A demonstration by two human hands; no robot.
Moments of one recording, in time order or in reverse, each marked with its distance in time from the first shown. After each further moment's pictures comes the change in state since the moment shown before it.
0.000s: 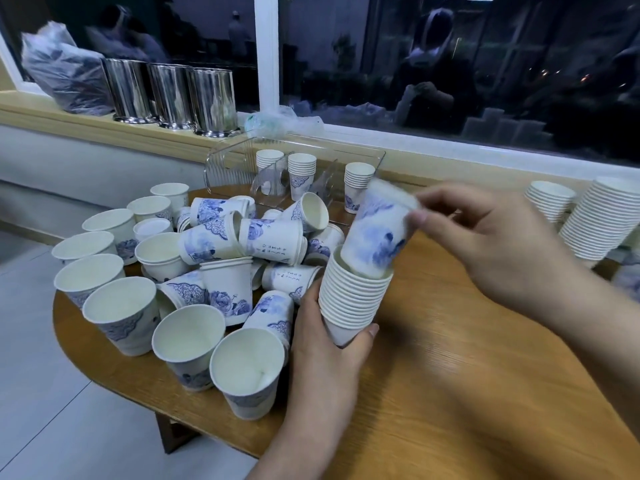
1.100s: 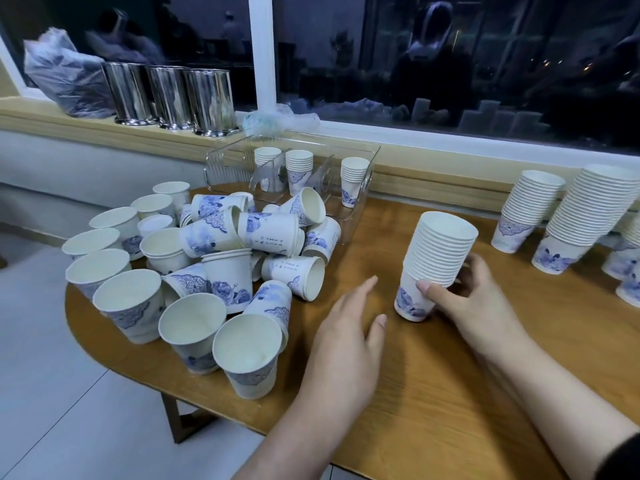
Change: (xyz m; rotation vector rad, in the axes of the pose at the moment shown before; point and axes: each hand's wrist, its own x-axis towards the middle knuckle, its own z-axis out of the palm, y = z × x) left_hand -0.006 -0.002 0.008 0.285 -0.321 0.092; right_hand -0.079 0.097 0.054 0.383 0.186 0.557
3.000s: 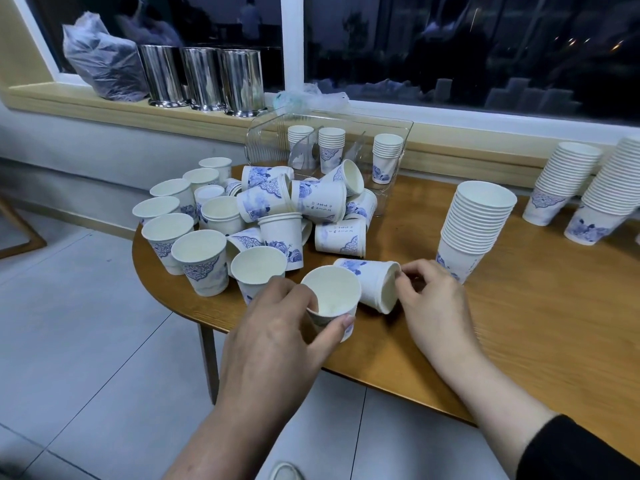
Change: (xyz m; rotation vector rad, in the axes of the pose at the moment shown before) left_hand -0.078 -0.019 -0.127 0.526 0.280 0.165; right_hand -0.071 -0.025 0.108 -0.352 0.145 -0.130
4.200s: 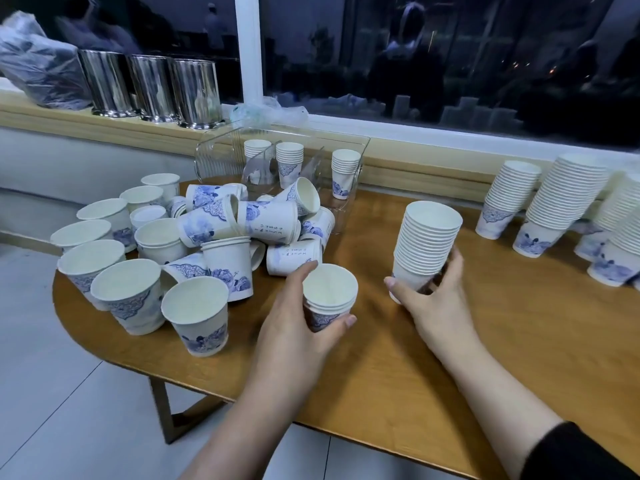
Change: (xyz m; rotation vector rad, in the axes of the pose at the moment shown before) left_hand 0.042 0.031 0.075 -0.496 -0.226 -0.279; right_hand 0.046 0.050 -0.039 0.279 0.036 0.162
